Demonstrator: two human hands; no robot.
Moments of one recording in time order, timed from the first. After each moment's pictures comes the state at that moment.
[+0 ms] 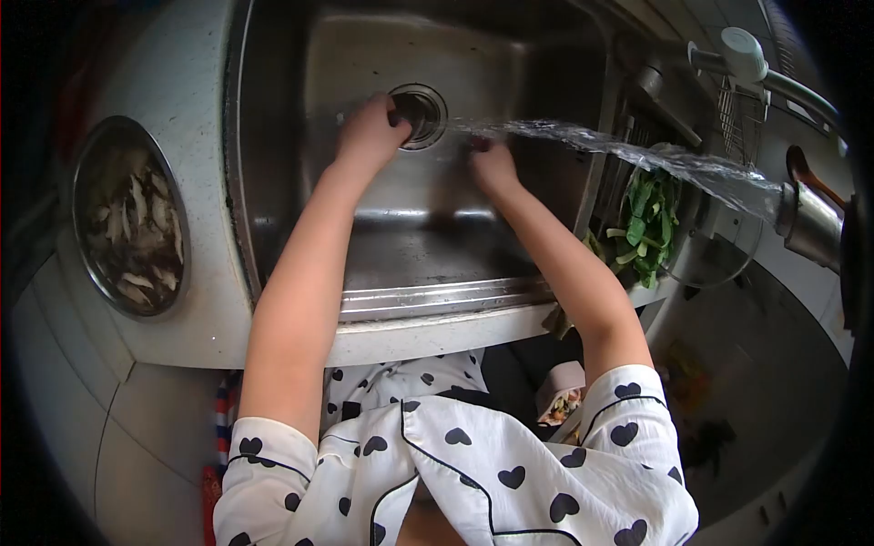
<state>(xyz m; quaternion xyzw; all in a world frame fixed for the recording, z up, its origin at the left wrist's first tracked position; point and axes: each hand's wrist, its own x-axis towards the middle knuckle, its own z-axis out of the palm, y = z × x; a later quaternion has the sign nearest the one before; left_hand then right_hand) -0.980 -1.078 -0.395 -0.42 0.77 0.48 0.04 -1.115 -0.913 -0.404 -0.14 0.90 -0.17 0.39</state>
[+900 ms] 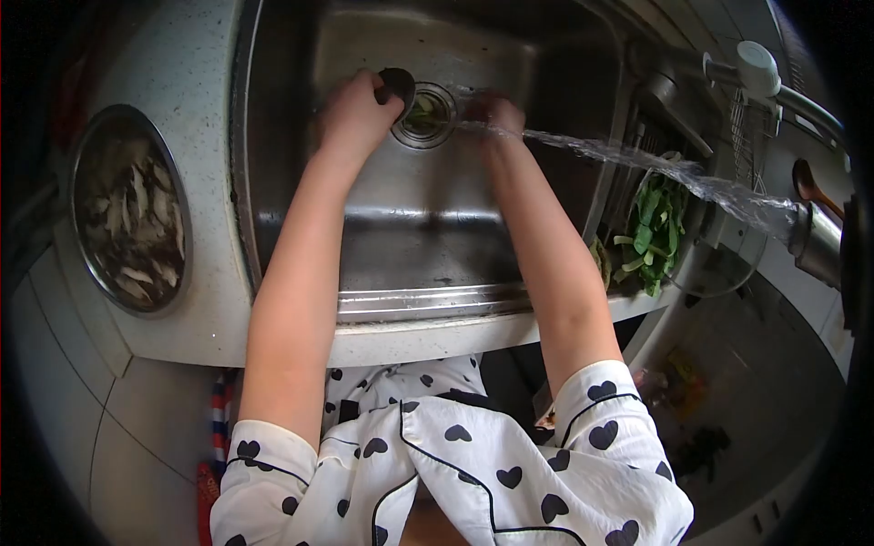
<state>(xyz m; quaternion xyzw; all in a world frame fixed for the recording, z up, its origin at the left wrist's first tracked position) -0.976 -1.106 -0.376 -0.47 0.77 0.43 -0.01 -1.147 -0.978 -0.462 0.22 0.71 -0.59 0.32</state>
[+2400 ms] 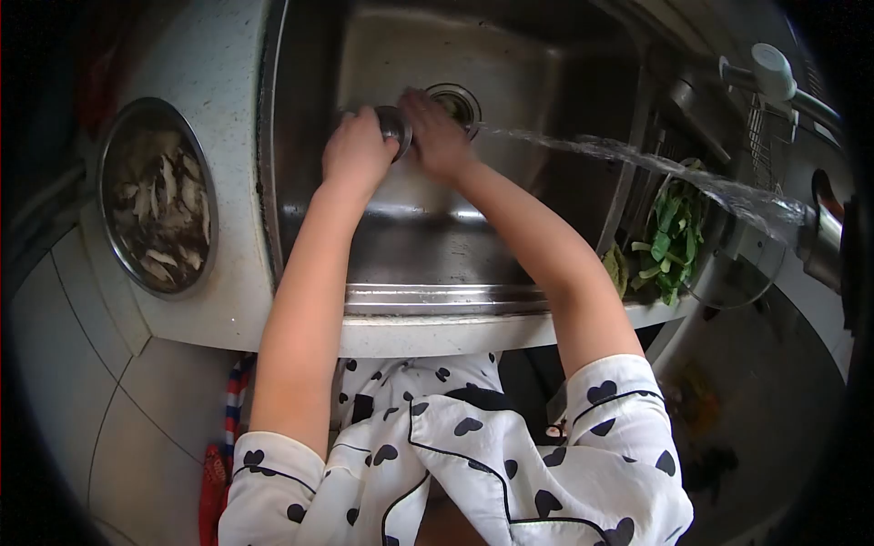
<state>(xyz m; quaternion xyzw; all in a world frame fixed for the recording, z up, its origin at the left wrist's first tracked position) -0.940 -1.089 -0.352 -0.47 0.80 0.34 0.12 -1.060 -0.988 -0.433 -0.64 0.71 -0.20 0.23</state>
